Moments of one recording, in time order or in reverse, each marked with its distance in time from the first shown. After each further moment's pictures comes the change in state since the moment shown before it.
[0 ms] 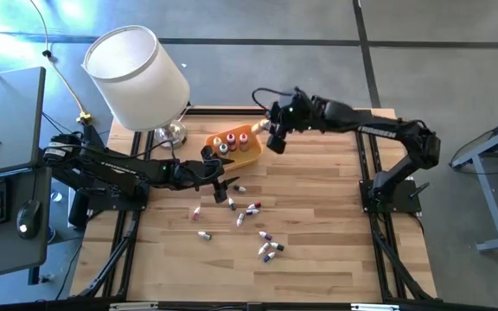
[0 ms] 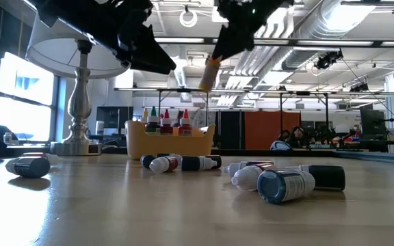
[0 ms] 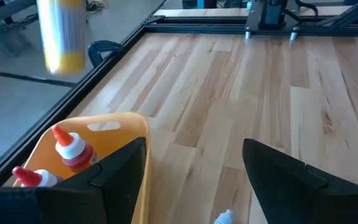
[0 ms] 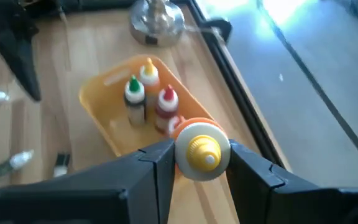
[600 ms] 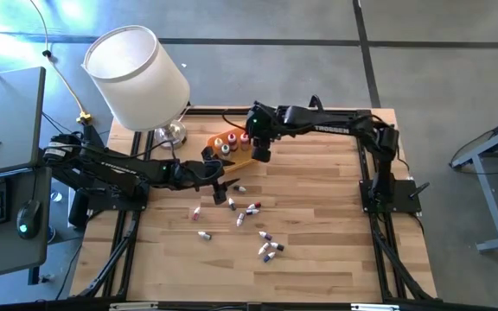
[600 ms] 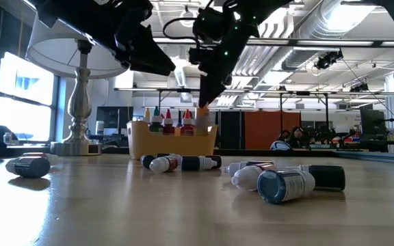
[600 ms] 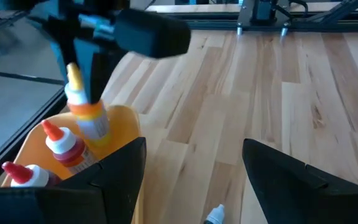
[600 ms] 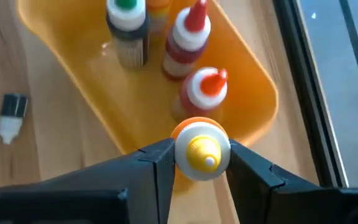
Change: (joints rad) left arm -0.001 0.000 0.000 -0.015 0.034 -0.004; right arm 0.011 0.363 0.185 -0.143 0.014 -0.081
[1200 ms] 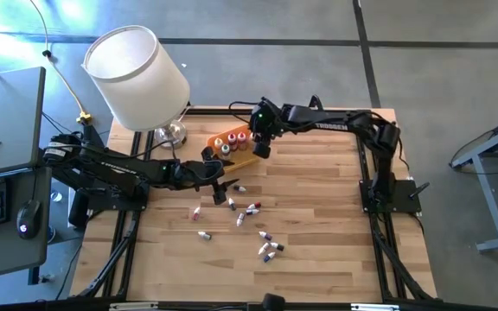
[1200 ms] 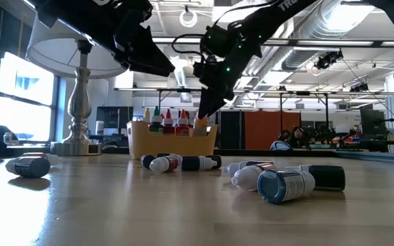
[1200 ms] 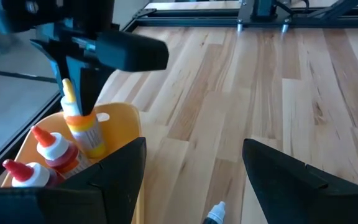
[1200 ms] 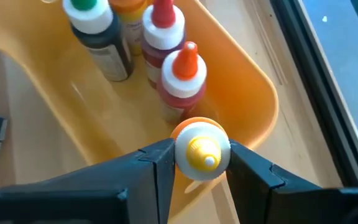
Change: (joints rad) left arm 0.000 0.000 0.000 -0.010 0.000 0.003; right arm -0.088 0.009 -0.135 0.211 -0.113 0.015
